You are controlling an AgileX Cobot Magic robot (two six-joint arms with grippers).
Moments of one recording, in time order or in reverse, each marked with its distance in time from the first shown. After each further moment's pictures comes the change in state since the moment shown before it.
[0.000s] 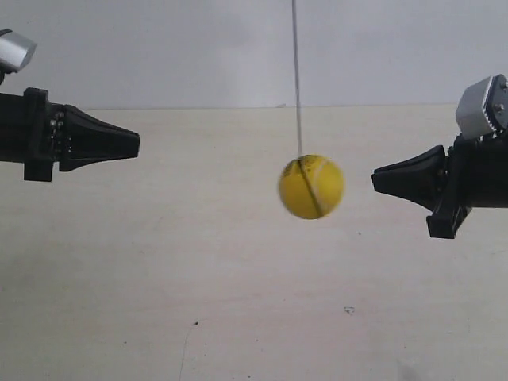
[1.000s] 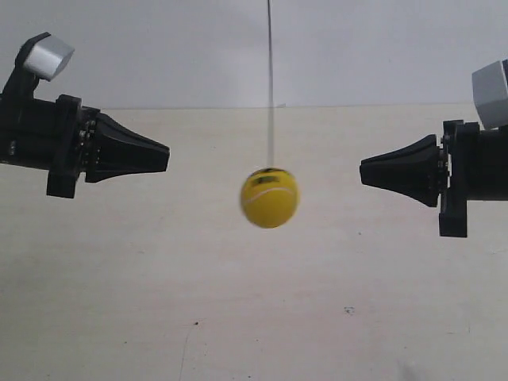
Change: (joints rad) left arm -0.102 0.003 -0.008 0.018 -0.002 0.011; right arm 0.000 0.004 -0.029 -0.037 -0.187 -0.008
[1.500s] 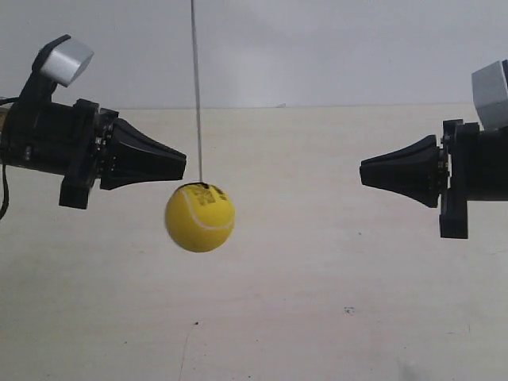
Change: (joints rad) left arm -0.061 0.000 -0.001 0.000 0.000 0.019; right arm 0.000 0.000 0.000 -0.004 0.000 -0.008
